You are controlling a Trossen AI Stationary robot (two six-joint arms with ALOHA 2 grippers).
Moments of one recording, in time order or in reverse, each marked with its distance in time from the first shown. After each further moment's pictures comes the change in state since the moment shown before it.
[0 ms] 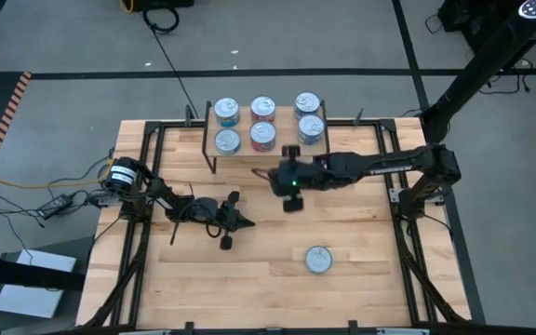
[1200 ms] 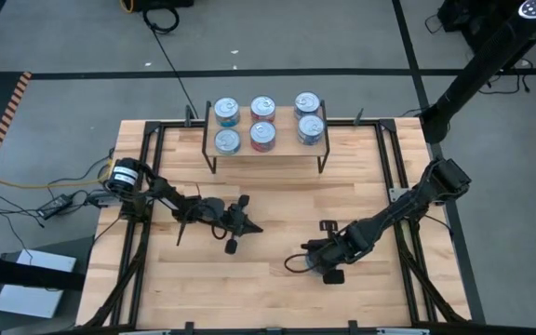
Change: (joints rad) left arm -0.002 0.021 0.108 -0.030 0.109 0.003; right arm 0.486 0.002 -0.476 0.086 -0.217 0.761
